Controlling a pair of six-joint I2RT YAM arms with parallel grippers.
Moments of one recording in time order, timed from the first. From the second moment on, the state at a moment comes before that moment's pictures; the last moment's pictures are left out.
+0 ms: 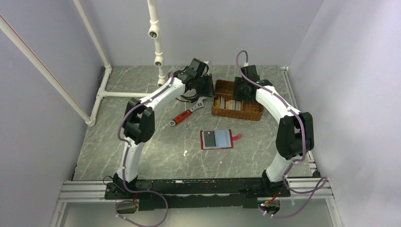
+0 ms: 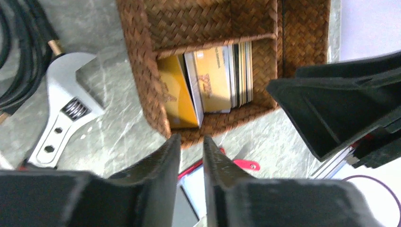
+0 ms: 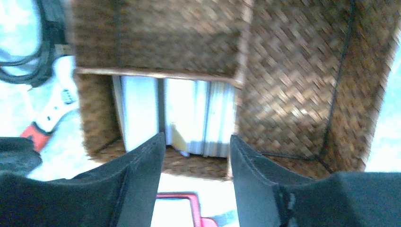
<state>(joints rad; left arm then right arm) -0.62 2.21 2.02 -0.58 0.26 -0.60 0.23 1.71 1.33 -0.54 0.09 0.37</state>
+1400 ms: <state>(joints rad) -0.56 1.82 1.61 -0.56 0.32 -0.48 0.38 1.97 1.50 -0.51 0.09 0.42</state>
